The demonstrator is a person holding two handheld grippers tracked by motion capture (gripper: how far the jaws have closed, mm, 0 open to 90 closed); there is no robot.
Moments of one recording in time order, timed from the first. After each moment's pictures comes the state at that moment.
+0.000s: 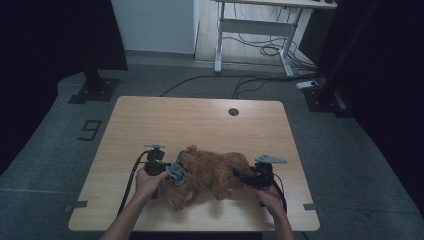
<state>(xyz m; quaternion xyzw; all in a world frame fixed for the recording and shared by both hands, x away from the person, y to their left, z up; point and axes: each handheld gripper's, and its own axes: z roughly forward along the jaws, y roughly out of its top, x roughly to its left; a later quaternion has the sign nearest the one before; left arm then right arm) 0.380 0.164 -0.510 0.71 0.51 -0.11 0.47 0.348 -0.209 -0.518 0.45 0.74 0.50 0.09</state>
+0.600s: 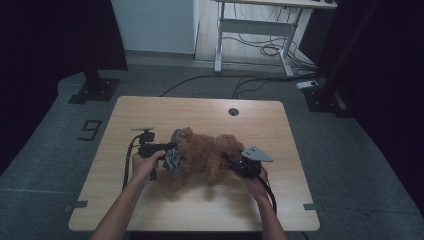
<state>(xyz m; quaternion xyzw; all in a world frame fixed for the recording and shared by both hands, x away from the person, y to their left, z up) 0.419 0.190 -0.486 0.66 0.52 -0.10 0.54 0.370 -0.169 -0.505 0.37 0.72 0.53 0.26</state>
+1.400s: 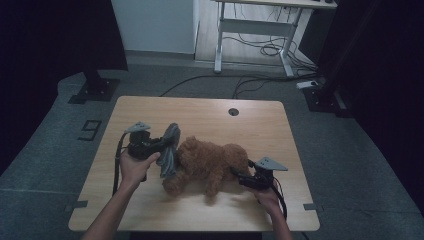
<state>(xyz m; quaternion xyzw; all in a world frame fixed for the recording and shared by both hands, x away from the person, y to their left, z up) 0.365 0.177 -0.399 0.73 0.44 0.08 0.52 0.343 -0.210 -0.526 0.40 0.72 0.55 0.18</state>
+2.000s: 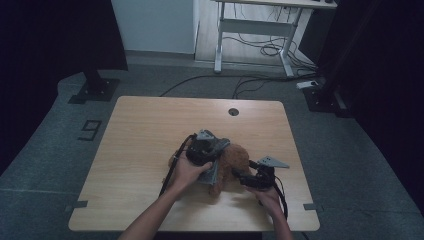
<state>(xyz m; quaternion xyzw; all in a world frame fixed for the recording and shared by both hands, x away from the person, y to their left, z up) 0.387 0.038 -0.448 0.81 0.38 0.07 0.44 0.349 -0.217 -0.531 0.45 0.71 0.53 0.13</state>
